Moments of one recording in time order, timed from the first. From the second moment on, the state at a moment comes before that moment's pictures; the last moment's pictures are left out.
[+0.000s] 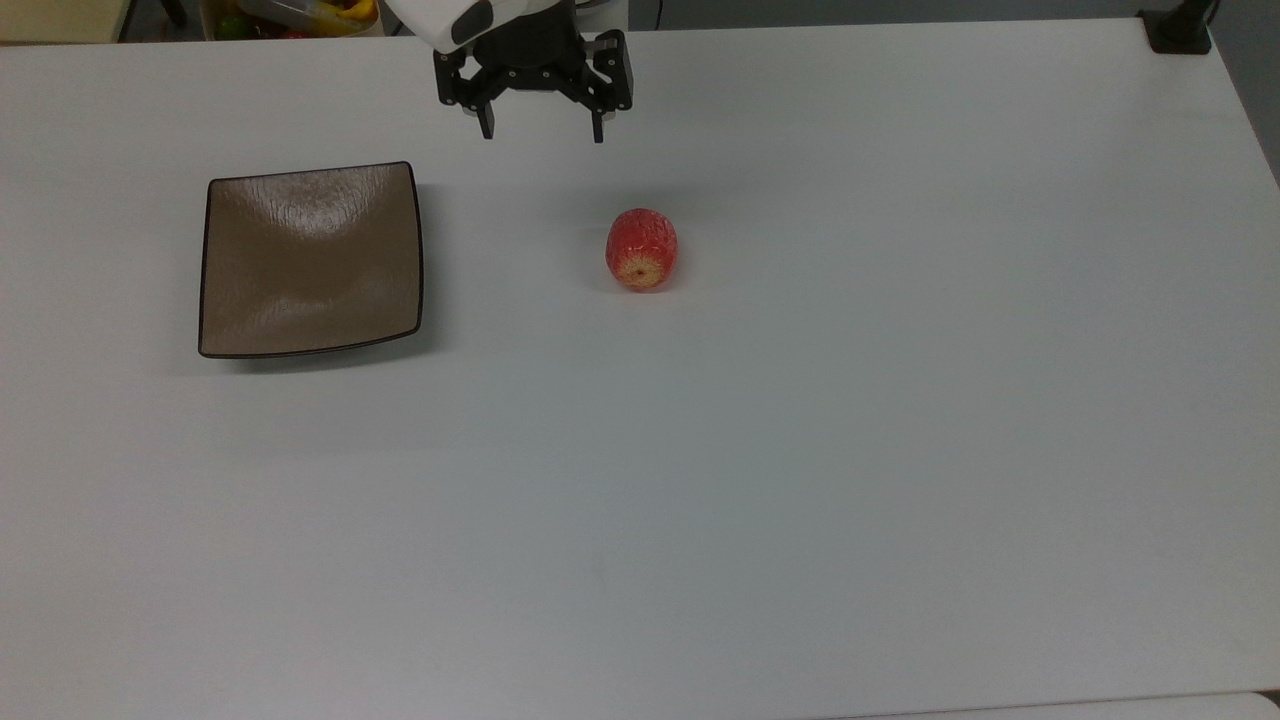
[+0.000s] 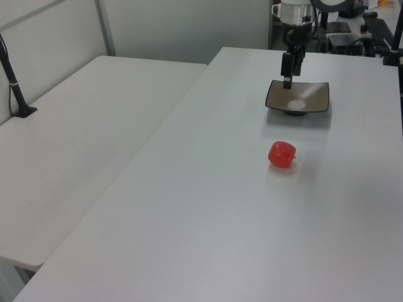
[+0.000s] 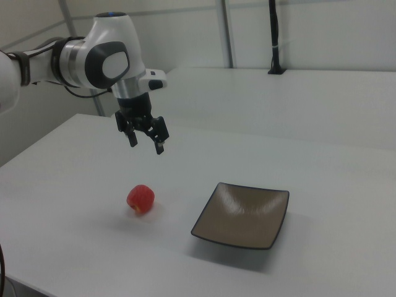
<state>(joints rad) 0.12 0.06 -0.02 -1.77 0.02 1.84 0.06</state>
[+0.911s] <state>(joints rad) 0.15 0.07 -0.02 -1.81 0.01 1.86 0.06</state>
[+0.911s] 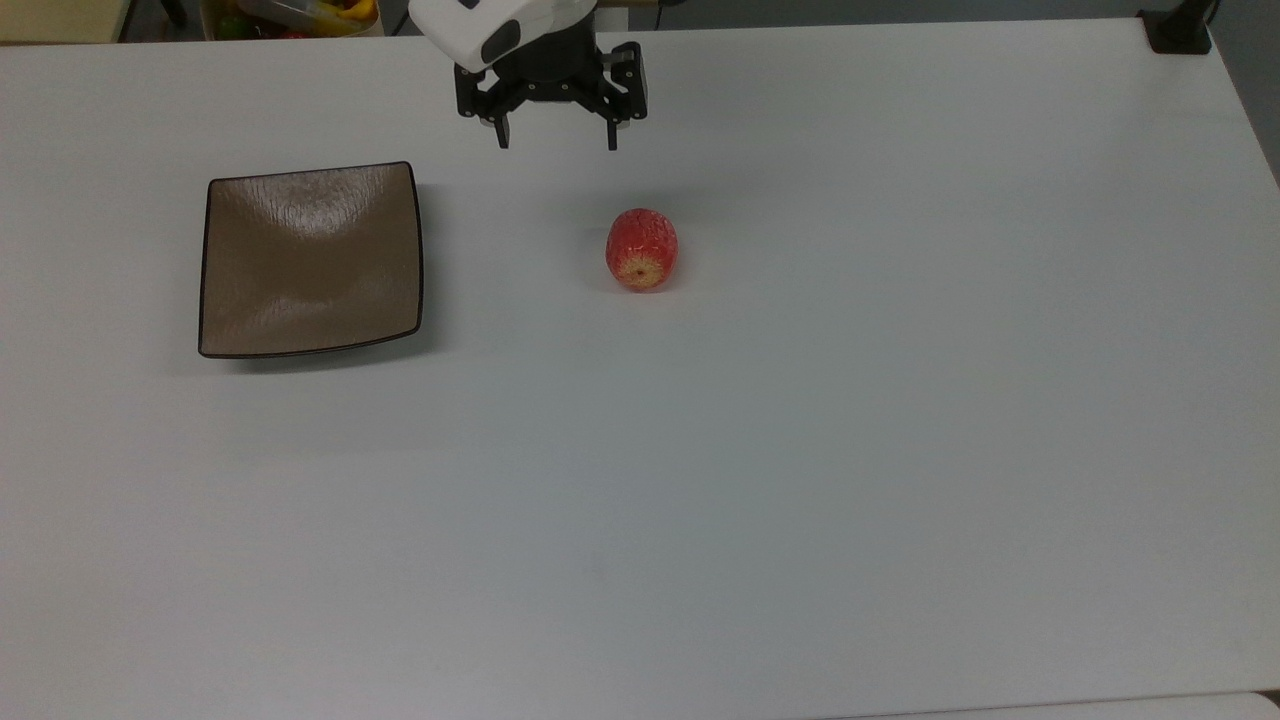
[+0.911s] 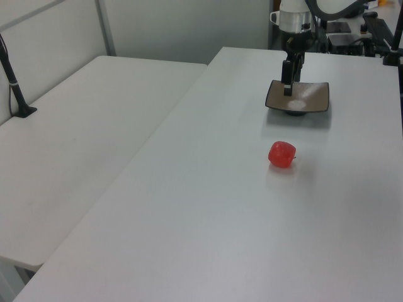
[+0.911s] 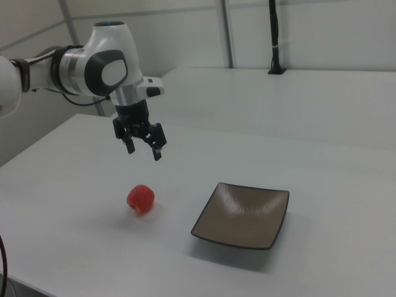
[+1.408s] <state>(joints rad) 0.19 0.09 0.03 -1.97 0.01 2.07 0.06</state>
